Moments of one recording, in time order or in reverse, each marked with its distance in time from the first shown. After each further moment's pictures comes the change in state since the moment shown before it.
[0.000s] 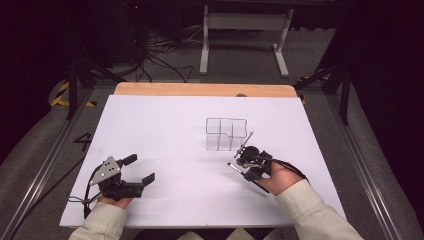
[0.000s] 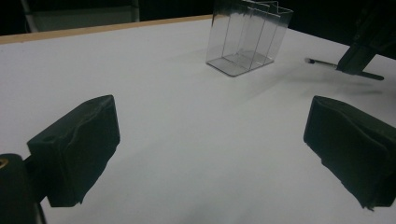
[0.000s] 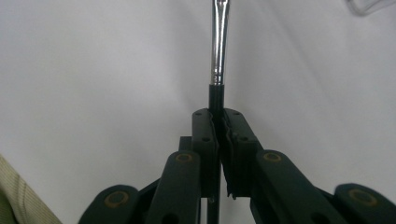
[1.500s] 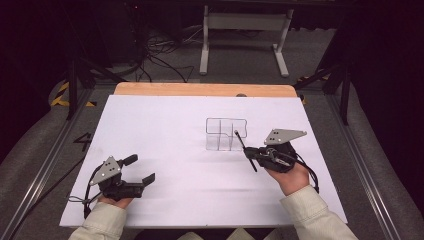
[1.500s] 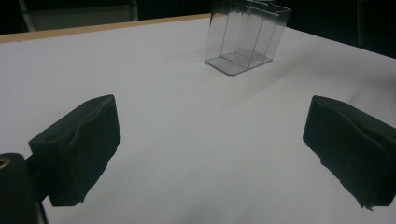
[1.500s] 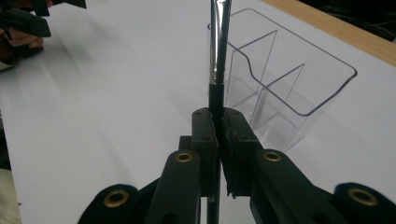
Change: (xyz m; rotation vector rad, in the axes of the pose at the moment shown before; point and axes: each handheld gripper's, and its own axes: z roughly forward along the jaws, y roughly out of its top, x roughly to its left) left arm 0.000 0.000 0.000 0.004 -0.007 0.003; right arm -0.012 -0.049 -0.050 -0.775 -0.006 0.031
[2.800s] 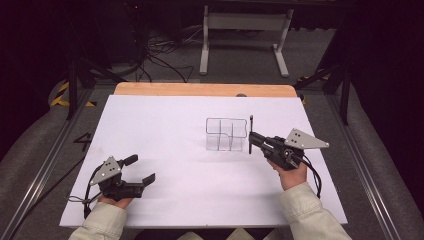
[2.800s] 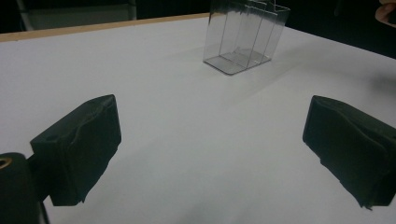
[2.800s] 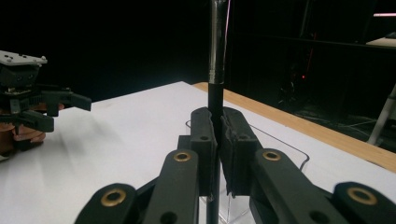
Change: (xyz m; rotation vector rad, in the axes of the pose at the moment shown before) left arm 0.000 0.000 0.000 0.002 -0.006 -0.002; right arm -0.019 -0.023 -0.004 -0.470 -0.027 -0.002
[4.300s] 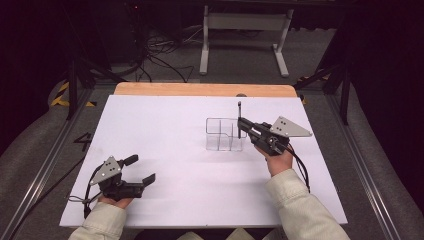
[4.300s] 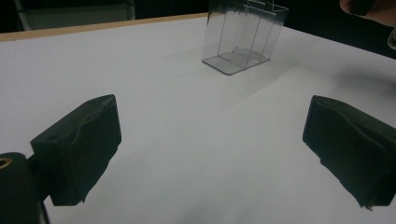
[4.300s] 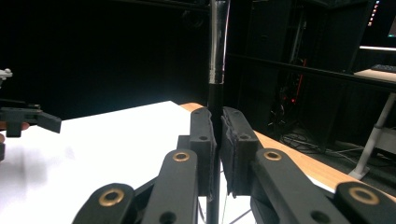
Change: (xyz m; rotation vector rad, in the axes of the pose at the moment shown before) left arm 0.000 0.000 0.000 0.001 -0.005 0.001; right arm -0.011 0.010 0.047 -0.067 -0.026 -0.073
